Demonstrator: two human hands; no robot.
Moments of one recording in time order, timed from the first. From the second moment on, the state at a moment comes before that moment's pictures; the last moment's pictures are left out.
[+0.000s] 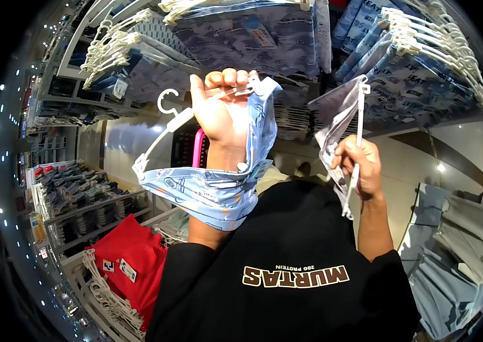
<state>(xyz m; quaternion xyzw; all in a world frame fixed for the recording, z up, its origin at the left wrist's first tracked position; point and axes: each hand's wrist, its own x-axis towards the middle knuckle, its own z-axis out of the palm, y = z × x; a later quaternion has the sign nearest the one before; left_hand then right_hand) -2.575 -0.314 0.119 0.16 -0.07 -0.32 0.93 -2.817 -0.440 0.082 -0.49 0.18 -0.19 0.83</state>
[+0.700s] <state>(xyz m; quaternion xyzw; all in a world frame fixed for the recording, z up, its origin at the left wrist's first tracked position) -2.575 -0.306 0.134 0.08 -0.06 -0.43 0.90 -2.773 -0.436 0.018 -0.58 0.24 -0.10 0.77</state>
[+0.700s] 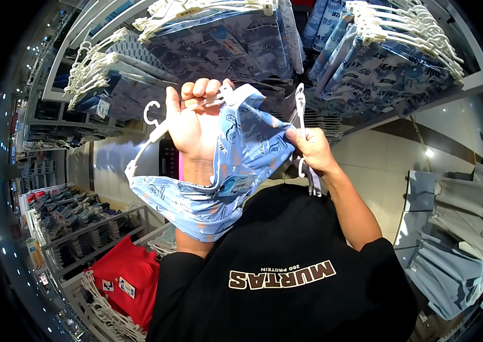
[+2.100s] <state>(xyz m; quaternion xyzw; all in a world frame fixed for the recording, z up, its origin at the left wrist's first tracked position) -2.640 -0.355 0.042 0.53 -0.28 -0.40 0.69 -2.841 -0.491 0.148 -0.34 -0.09 -0.15 0.92</state>
